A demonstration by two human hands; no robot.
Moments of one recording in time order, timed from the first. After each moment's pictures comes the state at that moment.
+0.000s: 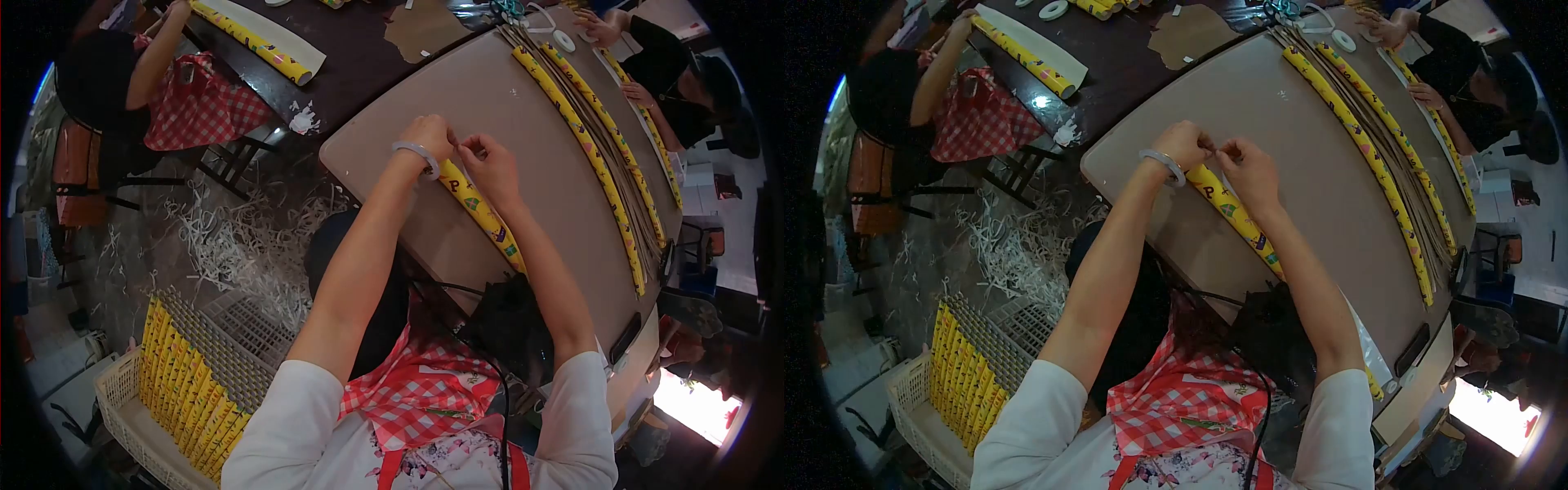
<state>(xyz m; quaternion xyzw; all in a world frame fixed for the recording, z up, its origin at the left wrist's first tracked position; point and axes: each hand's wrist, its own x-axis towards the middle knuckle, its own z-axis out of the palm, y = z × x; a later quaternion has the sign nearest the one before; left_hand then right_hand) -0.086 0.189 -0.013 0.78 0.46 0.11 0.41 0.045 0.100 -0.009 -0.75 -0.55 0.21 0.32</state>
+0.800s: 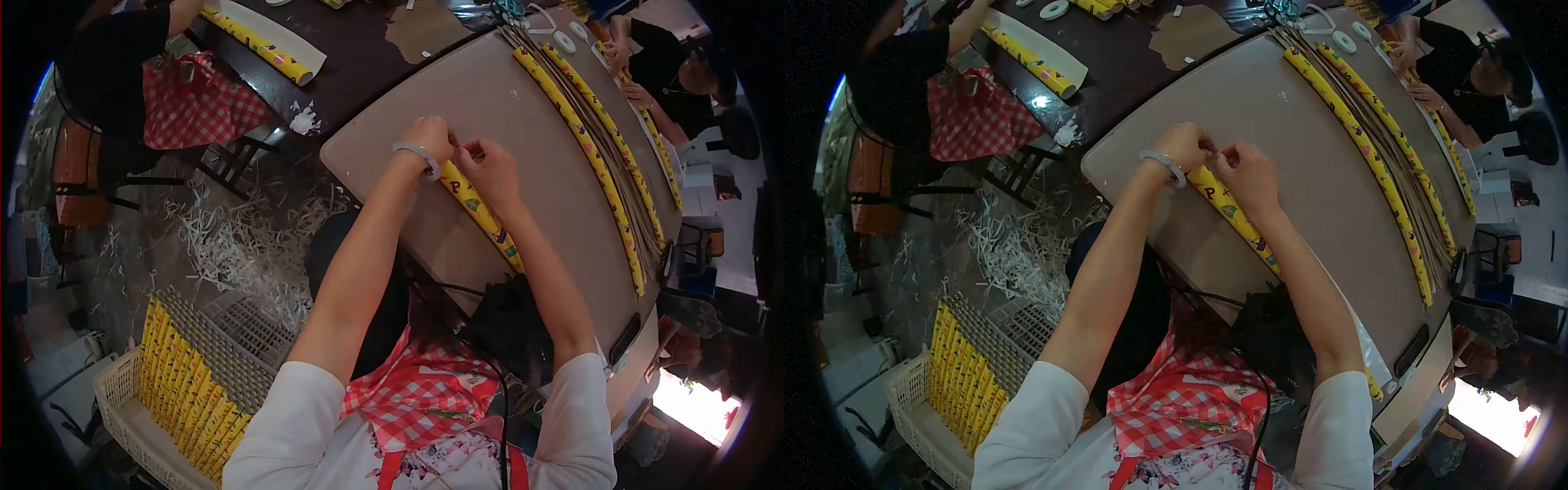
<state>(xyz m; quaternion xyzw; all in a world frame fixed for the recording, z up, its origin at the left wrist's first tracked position) -0.089 0.188 -0.004 0.79 0.45 0.10 0.41 0.036 0.097 -0.003 -0.74 -0.59 0.12 0.31</state>
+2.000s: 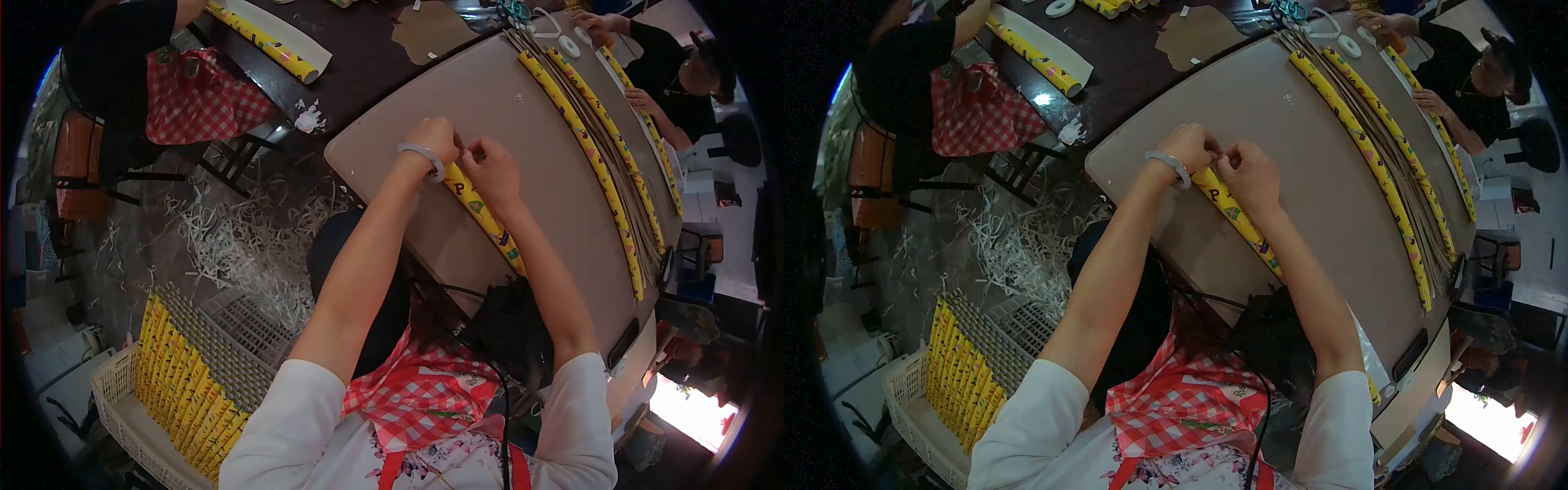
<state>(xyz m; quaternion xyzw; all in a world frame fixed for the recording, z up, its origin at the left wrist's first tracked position) -0.089 0.188 -0.006 0.80 0.44 0.10 0.40 0.034 0.100 -0.003 -0.75 -0.58 0.13 0.28</state>
